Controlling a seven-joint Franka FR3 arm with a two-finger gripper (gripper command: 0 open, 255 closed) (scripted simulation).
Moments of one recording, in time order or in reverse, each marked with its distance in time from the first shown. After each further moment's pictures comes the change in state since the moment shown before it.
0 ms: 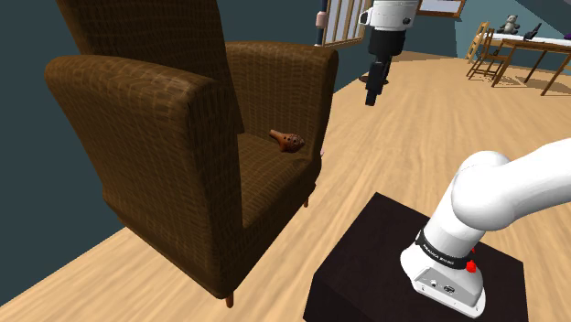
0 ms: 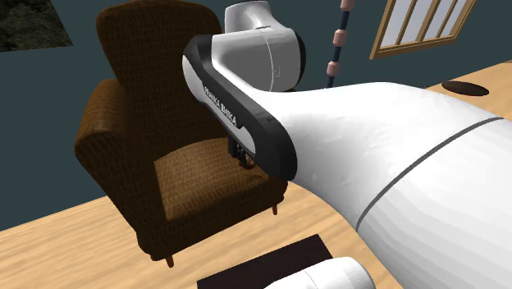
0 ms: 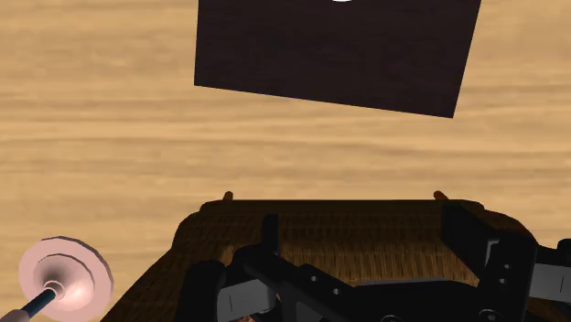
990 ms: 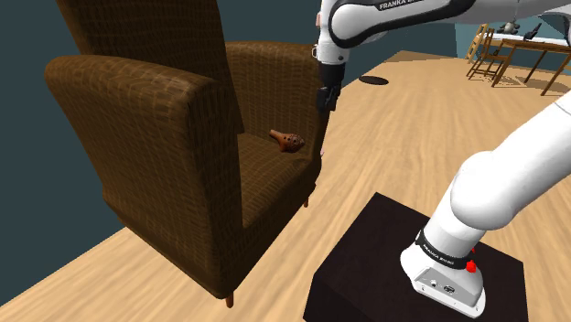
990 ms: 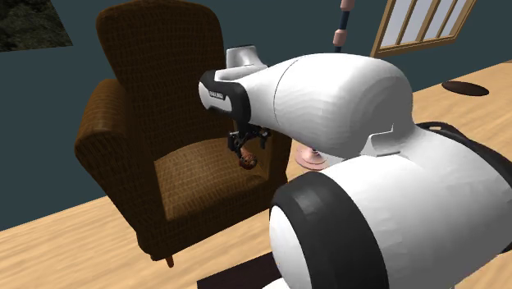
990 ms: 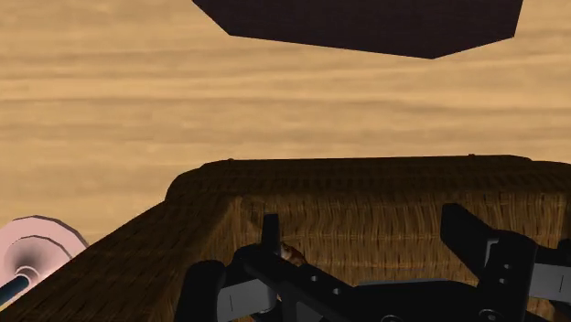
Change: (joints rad) arm -0.023 0.422 -0.036 0.081 -0.016 0.326 -0.024
